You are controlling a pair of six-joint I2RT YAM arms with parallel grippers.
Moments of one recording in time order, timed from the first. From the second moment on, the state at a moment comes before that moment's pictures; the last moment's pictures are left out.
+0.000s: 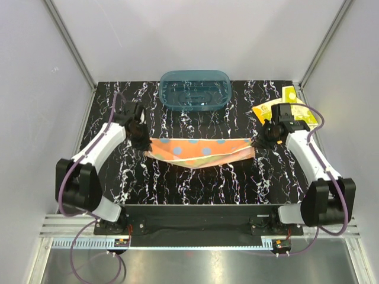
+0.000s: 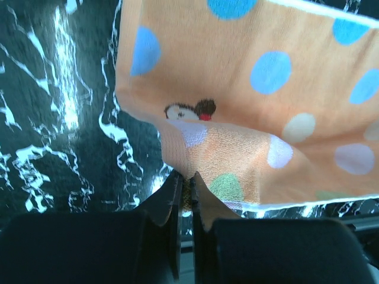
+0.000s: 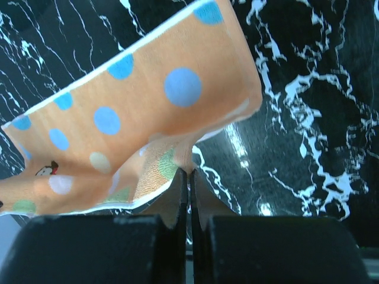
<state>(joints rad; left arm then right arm) -0.24 1.48 1.15 -0.86 0.13 -0.48 0.08 1.34 1.07 -0.78 -0.15 0.65</state>
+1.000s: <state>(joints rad) -0.23 1.92 1.53 -0.95 0.01 -0.43 0.01 1.71 1.21 -0.67 -0.18 0.57</state>
